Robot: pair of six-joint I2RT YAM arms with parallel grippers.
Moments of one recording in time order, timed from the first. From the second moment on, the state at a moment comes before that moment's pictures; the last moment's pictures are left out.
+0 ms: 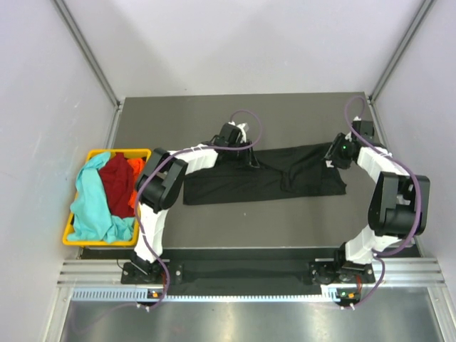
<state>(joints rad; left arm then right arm) -0.56 2.11 1.39 -0.05 0.35 -0.60 -0.13 1.63 1.04 -0.35 -0.17 0.42</state>
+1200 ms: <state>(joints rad) -0.70 2.17 1.52 -0.11 0.17 -0.29 -0.16 1.76 1.00 -0.14 -0.22 0.42</state>
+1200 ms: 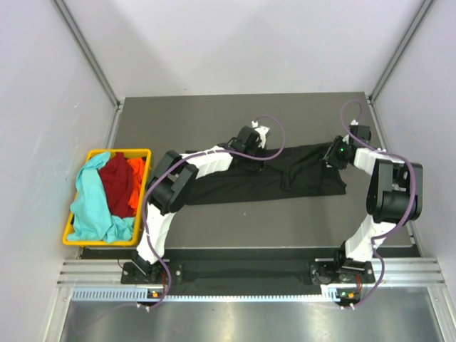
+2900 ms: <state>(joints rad) -0.72 2.11 1.45 -0.13 0.08 -0.26 -0.16 1.78 1.03 -0.14 -0.26 0.43</state>
